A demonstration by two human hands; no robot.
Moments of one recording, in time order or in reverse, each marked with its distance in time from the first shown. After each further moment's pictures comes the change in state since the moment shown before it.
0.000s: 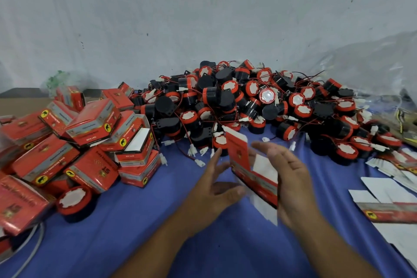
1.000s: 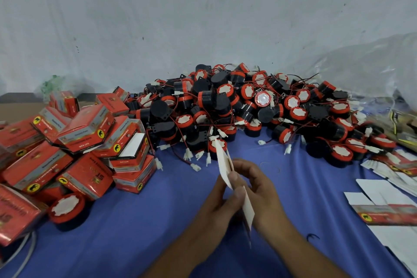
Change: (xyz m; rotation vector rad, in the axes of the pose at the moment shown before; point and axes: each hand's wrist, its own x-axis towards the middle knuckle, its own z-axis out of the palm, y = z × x) left_hand -0.006 0.004 0.037 -0.172 0.013 -0.012; right_hand -0.002 0.042 0.011 -0.245 -0.093 0.025
